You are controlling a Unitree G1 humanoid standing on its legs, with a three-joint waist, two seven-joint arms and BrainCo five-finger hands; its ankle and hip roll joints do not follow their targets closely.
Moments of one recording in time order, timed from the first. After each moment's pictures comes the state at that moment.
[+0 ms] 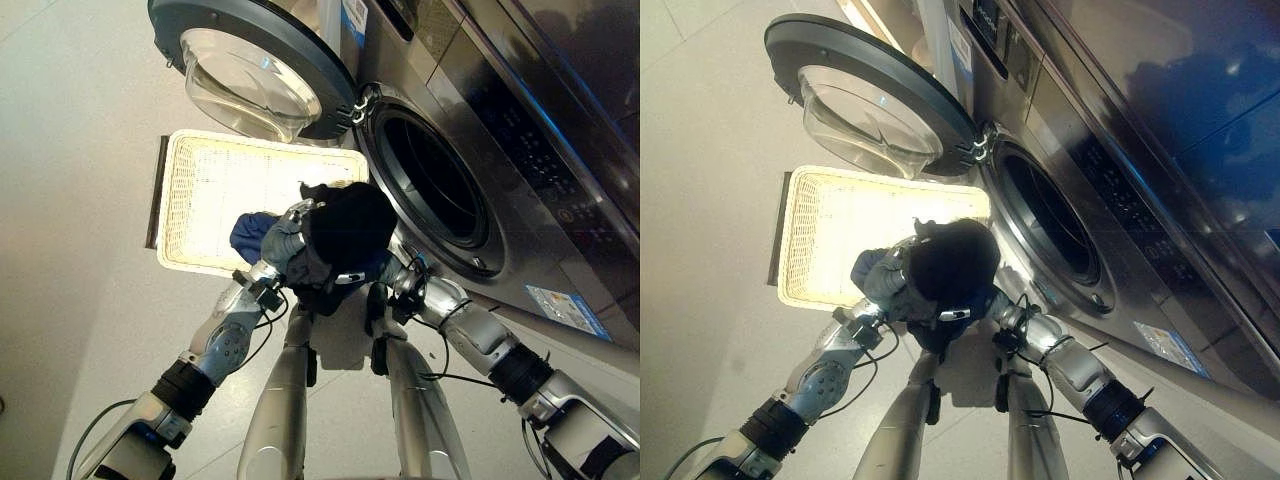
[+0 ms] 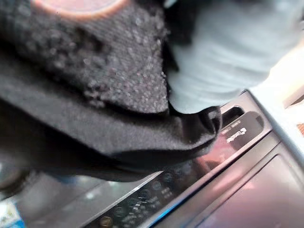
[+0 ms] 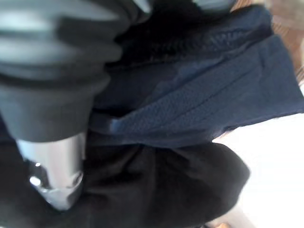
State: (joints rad) left arm -0.42 0.45 -0.48 0.11 -1.26 -0.24 -0.46; right arm -0.54 -0.51 0.60 0.18 0.49 0.01 0.20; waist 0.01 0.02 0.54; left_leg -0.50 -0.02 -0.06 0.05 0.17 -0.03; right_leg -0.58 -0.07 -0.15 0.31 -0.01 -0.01
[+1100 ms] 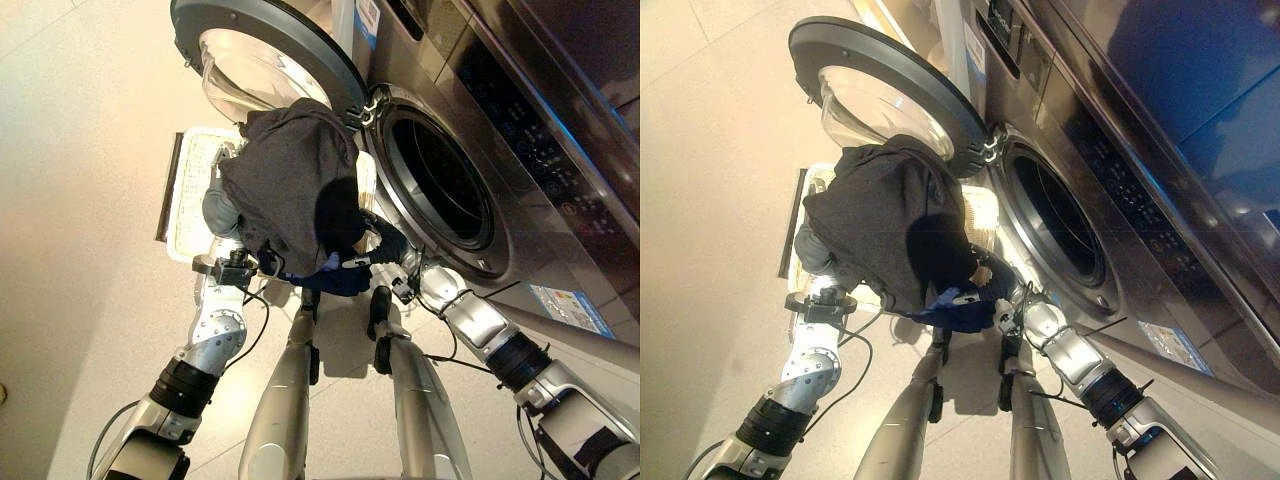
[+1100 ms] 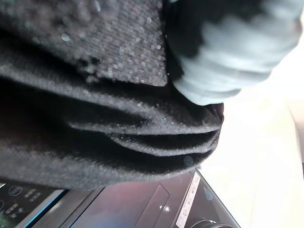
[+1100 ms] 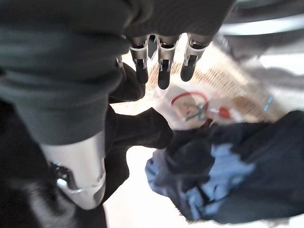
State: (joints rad) left arm -0.41 0.39 -0.29 -0.07 -1.32 -0.47 -0.44; right arm -0.55 -0.49 0.54 0.19 0.05 0.02 -0.06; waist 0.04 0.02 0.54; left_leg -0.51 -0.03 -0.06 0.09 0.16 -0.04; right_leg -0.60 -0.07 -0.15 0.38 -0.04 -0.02
